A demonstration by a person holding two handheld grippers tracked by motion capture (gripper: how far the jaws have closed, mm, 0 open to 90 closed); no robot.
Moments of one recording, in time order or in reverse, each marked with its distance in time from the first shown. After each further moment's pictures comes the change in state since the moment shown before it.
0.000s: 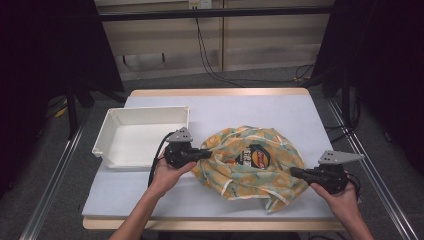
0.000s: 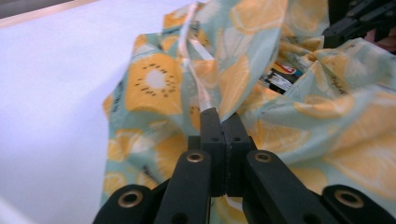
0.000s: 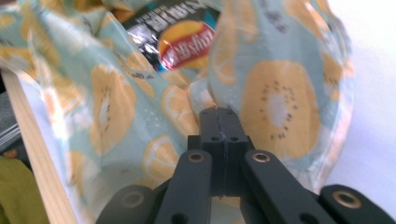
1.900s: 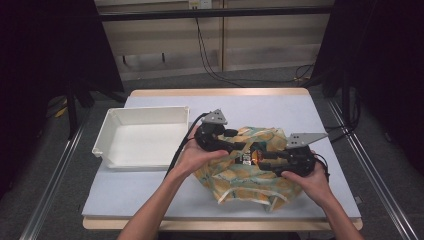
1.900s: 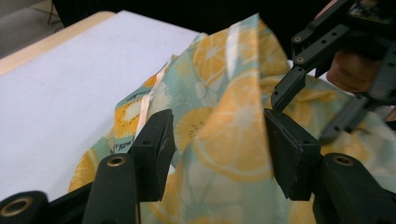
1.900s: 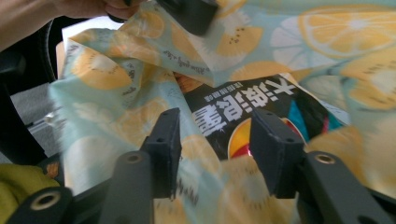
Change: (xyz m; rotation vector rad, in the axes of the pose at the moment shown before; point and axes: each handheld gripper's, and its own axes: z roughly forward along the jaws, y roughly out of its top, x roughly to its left) left arm -0.021 0.076 0.066 0.042 -0.087 0.107; right arm 0.027 0.067 0.056 -0.009 0.202 -0.130
